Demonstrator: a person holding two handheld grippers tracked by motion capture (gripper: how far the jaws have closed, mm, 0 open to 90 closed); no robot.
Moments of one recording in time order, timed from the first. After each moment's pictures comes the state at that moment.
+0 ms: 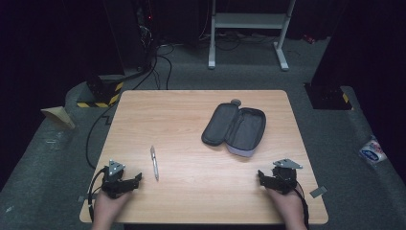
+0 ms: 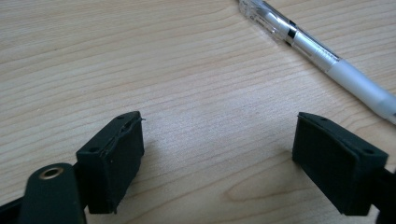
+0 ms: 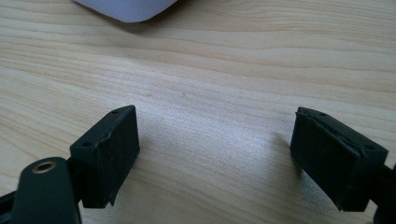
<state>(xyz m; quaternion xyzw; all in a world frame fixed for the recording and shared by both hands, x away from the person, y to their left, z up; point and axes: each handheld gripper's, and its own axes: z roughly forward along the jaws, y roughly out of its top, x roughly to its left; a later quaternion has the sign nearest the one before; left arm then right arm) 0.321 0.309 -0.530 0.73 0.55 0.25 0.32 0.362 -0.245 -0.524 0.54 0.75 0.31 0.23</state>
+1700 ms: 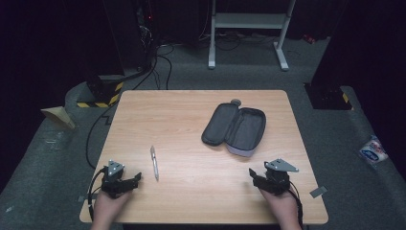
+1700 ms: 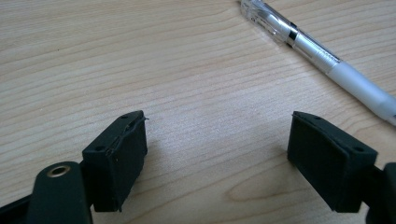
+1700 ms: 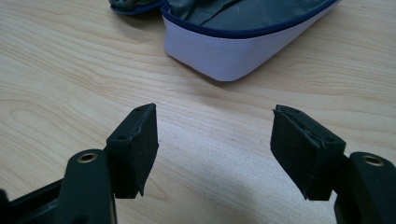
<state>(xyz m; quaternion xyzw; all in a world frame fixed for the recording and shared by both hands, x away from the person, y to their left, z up) 0.321 0.309 -0.530 0.72 0.56 0.24 0.32 0.344 -0.217 -0.497 0.47 0.76 0.38 0.22</state>
